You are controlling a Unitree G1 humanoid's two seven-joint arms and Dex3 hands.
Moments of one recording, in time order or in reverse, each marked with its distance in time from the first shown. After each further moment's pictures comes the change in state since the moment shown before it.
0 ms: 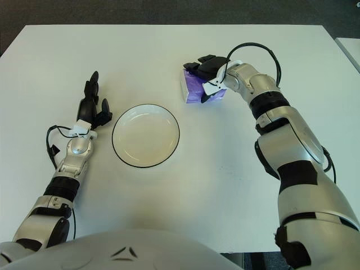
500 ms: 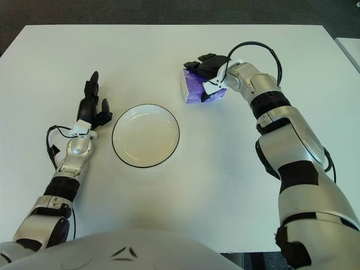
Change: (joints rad) left arm 0.000 0.000 0.000 0.000 0.000 0.000 -0.002; right arm 0.001 -0.006 -0.008 -0.015 -0.003 0.001 -0.006
